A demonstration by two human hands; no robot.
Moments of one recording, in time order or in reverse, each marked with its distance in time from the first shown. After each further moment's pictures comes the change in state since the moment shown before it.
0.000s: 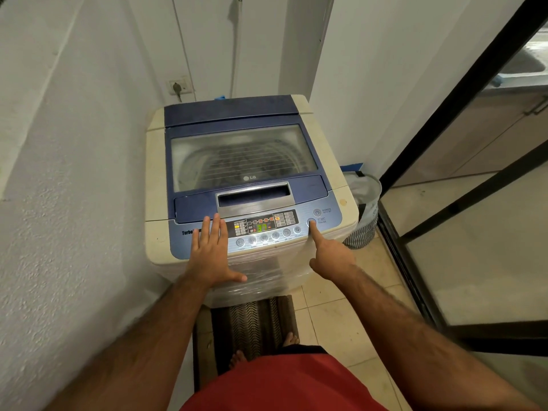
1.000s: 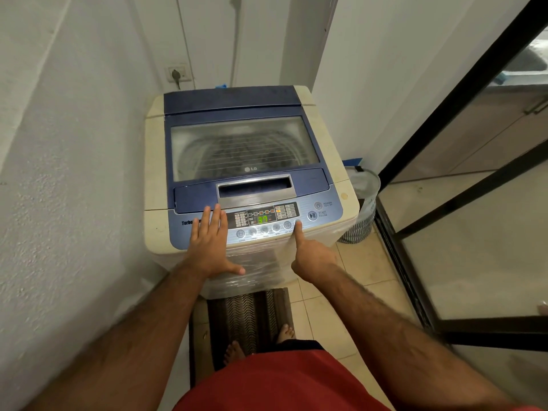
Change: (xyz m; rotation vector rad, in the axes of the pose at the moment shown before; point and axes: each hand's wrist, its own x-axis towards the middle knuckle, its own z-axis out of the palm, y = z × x) left_hand -0.001 -0.005 -0.004 -0.008 -0.042 0.038; right_hand -0.014 -0.040 0.013 -0.047 -0.033 -0.030
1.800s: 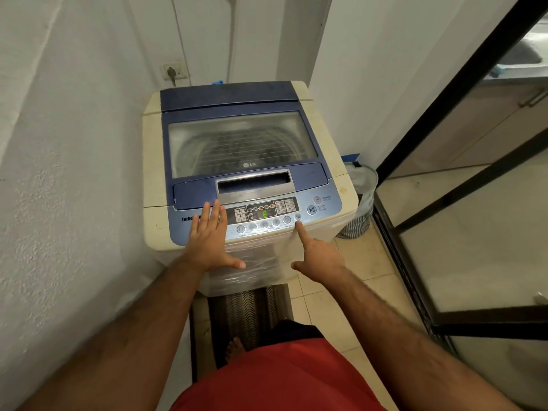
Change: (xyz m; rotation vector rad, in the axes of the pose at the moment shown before) left_hand -0.002 -0.005 -0.004 -0.039 -0.001 0.049; right_hand -0.012 0.017 0.007 0.014 0.054 -0.067
